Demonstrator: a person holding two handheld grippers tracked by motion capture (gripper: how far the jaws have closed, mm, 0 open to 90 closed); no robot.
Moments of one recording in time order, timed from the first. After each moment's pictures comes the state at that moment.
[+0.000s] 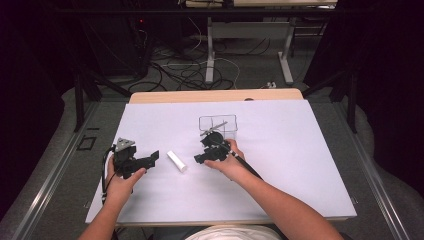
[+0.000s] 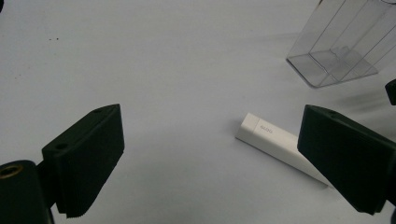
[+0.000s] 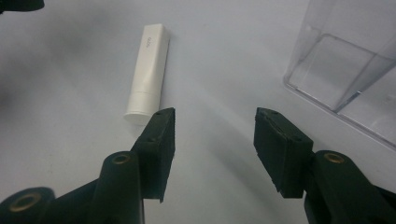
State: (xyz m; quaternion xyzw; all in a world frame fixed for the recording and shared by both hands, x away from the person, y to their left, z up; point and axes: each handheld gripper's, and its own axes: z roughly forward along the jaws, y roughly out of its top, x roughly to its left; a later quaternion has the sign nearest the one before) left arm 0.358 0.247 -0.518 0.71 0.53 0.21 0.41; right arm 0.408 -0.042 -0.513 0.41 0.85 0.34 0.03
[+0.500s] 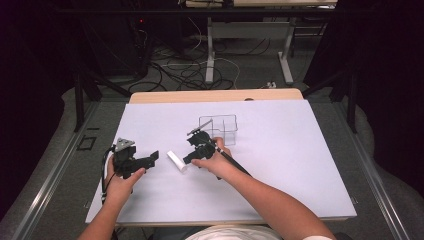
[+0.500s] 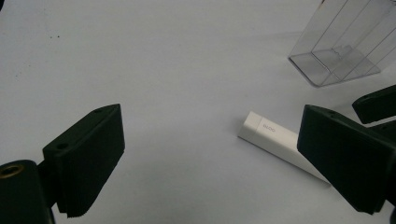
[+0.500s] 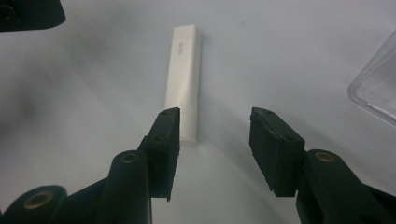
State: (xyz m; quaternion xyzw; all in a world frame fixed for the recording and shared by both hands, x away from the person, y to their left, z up) left arm 0.359 0.247 -0.520 0.71 0.54 0.21 0.41; right arm 0.419 -0.005 -0.517 0.41 0.86 0.31 -0.02
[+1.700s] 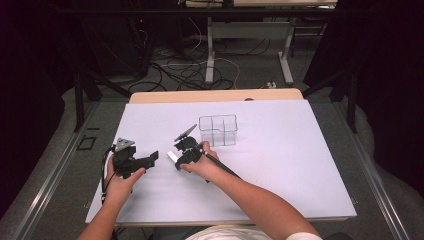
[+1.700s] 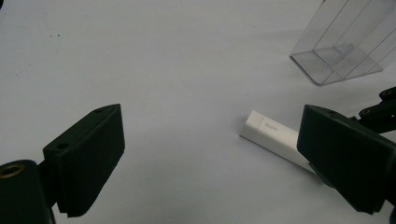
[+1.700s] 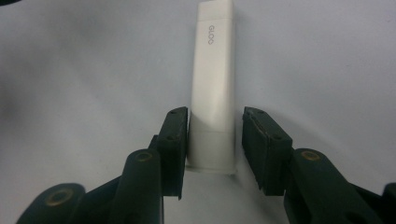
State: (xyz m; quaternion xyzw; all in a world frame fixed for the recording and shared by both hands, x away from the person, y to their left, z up) left arm 0.360 0.249 -0.520 0.71 0.54 0.21 0.41; right arm 0.420 0.034 -0.539 0.41 0.87 0.26 -0.03
